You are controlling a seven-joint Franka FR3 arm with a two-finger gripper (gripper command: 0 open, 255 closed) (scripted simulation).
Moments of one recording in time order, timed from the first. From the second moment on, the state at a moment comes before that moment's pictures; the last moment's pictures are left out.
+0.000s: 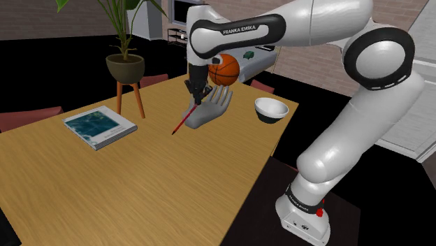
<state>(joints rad) -0.35 -0.08 0.52 -1.95 0.00 1.85 1.62</state>
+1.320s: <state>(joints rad) -0.53 -0.40 0.18 -2.29 0.02 1.88 1.08</state>
